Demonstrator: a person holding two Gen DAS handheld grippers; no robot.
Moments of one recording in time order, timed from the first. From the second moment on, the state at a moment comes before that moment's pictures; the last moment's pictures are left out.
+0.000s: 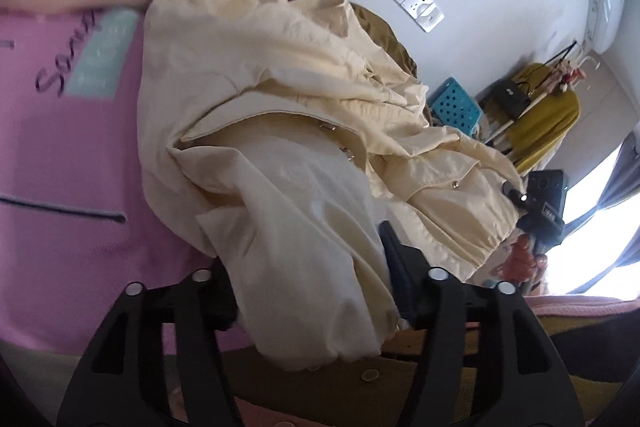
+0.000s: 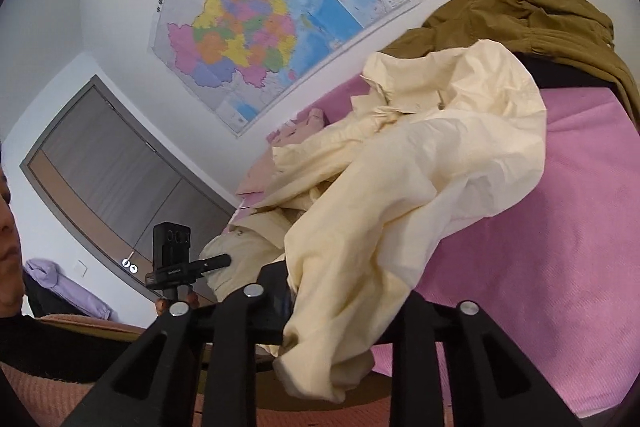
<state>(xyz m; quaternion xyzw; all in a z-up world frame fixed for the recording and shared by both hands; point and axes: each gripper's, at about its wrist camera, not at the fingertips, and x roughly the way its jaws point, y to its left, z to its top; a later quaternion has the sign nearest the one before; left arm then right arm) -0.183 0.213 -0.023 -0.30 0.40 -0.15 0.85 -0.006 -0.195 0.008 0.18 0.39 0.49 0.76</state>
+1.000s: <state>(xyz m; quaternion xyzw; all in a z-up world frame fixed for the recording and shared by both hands) -0.153 0.241 0.055 -0.28 0.39 -0.13 0.87 0.066 -0.169 0.079 0.24 0.35 0.47 0.77</state>
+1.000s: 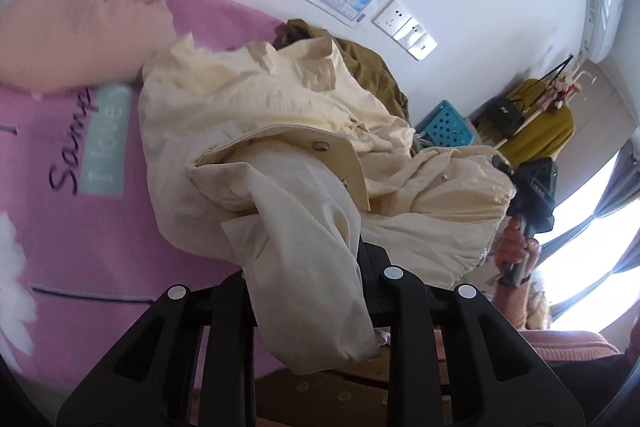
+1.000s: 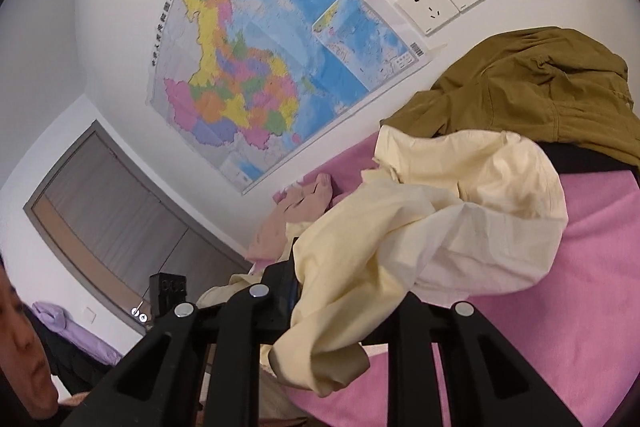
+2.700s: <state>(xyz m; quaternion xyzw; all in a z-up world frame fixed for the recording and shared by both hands) -0.044 0.276 0.108 -0.24 0.42 -0.08 0.87 0.191 -0.117 0.102 0.26 0.39 0.41 0.78</state>
